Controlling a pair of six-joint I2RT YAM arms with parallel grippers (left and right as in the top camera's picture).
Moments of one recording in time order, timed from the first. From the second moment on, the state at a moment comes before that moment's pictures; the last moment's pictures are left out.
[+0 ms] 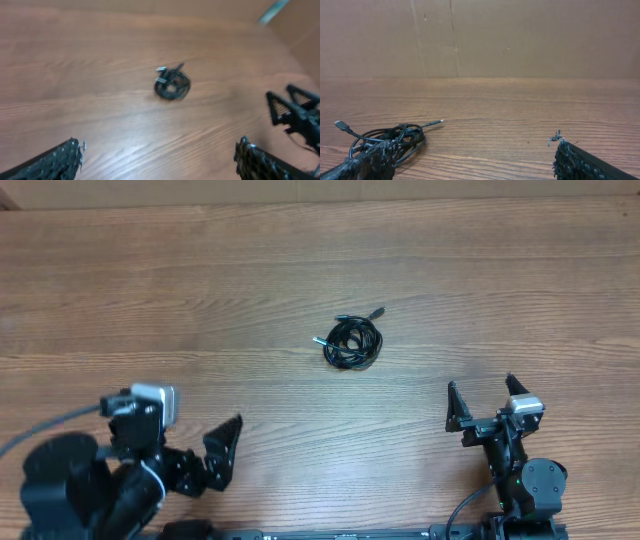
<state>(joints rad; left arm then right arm) 0.05 0.66 1.27 -1.24 0.44 -0.06 0.01 0.05 0.02 -0.02 -0.12 0.04</state>
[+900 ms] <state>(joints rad) 0.05 0.80 1.29 -1.36 0.51 -0.09 0.01 0.05 0.02 -0.02 -0.12 0.04</state>
